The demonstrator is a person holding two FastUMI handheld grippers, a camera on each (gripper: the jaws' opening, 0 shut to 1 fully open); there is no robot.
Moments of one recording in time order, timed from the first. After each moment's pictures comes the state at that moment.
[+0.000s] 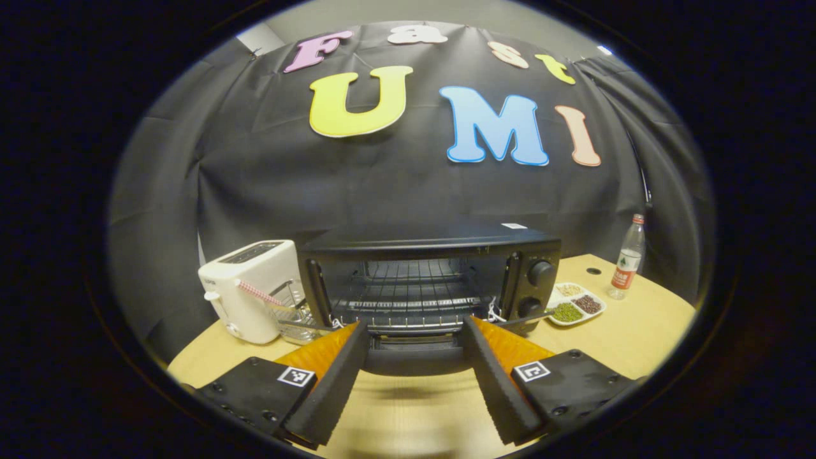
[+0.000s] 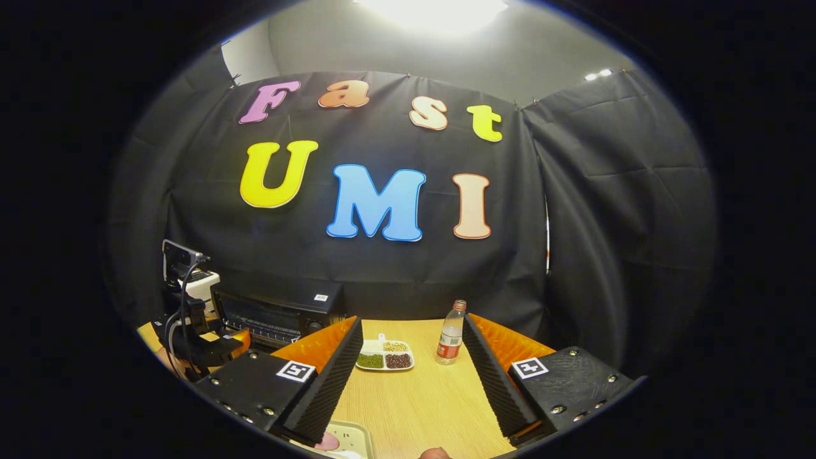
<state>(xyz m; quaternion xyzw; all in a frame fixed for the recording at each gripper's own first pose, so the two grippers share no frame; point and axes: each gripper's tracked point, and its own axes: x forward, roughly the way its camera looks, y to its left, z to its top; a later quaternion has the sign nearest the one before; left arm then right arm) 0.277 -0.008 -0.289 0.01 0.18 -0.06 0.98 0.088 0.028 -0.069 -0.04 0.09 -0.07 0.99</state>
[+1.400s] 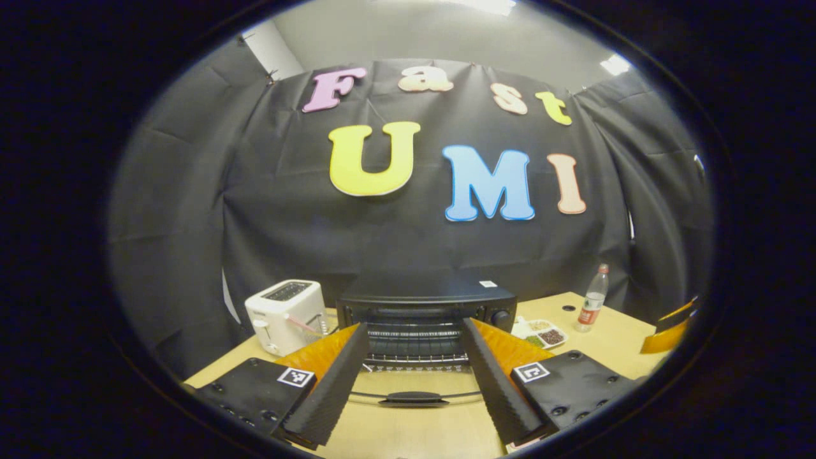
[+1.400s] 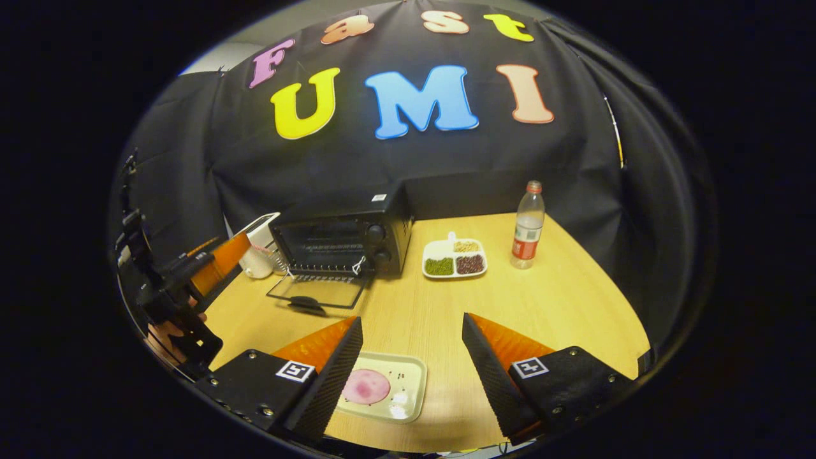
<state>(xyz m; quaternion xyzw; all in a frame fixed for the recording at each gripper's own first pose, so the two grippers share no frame) 0.180 0.010 -0.133 0.00 0.09 -0.05 1.00 0.055 0.075 -0.190 0.07 0.35 0.11 0.93</state>
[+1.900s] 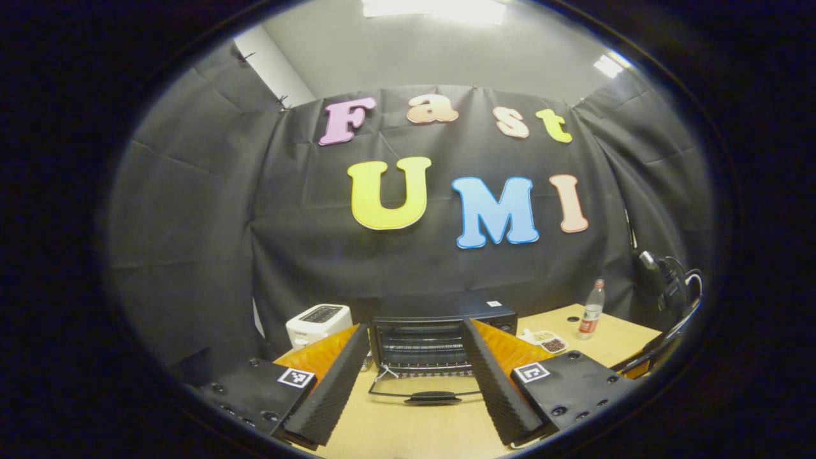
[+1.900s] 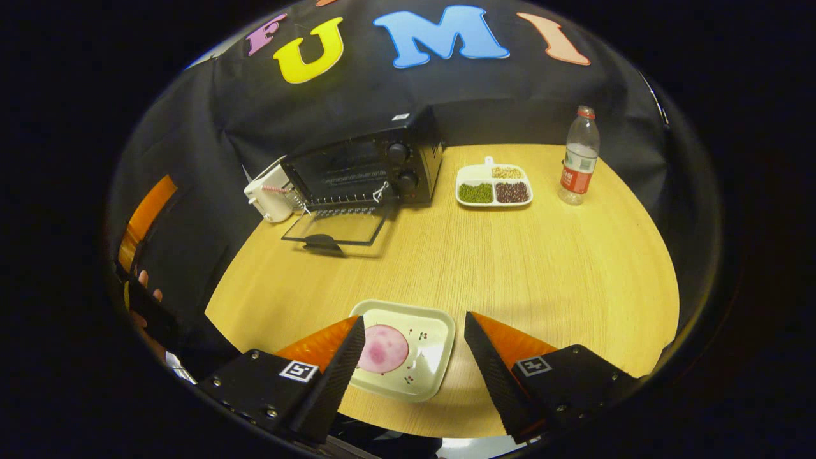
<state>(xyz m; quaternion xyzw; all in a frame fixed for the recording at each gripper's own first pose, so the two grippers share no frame) 0.114 0.042 -0.081 0.01 0.05 0.00 1.00 0.034 0.099 -0.264 0.08 0.49 0.18 0.85</state>
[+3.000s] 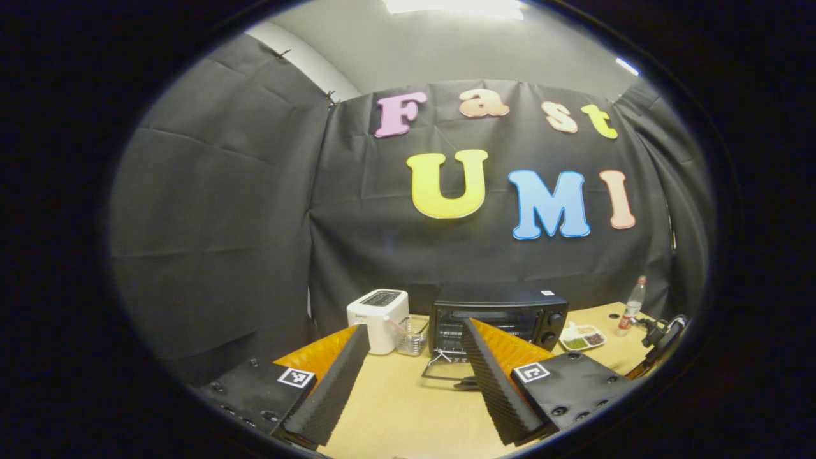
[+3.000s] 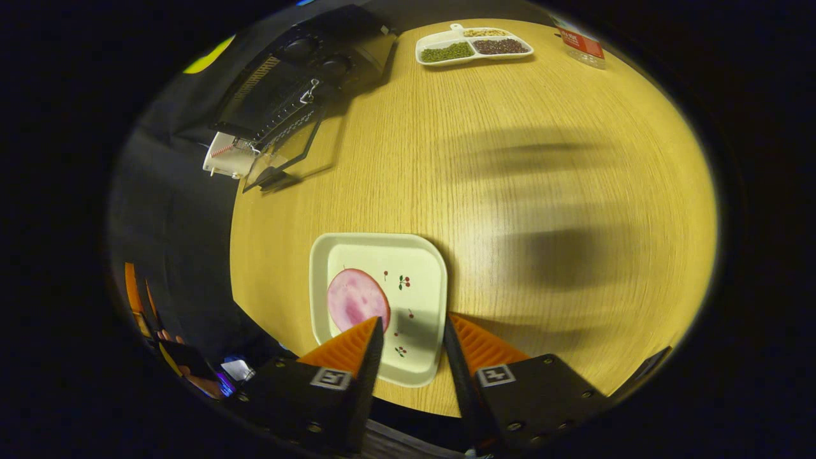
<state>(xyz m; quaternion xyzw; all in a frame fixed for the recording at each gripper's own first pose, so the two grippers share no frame) 0.075 0.114 -0.097 0.00 0.08 0.11 0.99 -0.001 0.086 -0.350 0.15 0.72 0.17 0.66</state>
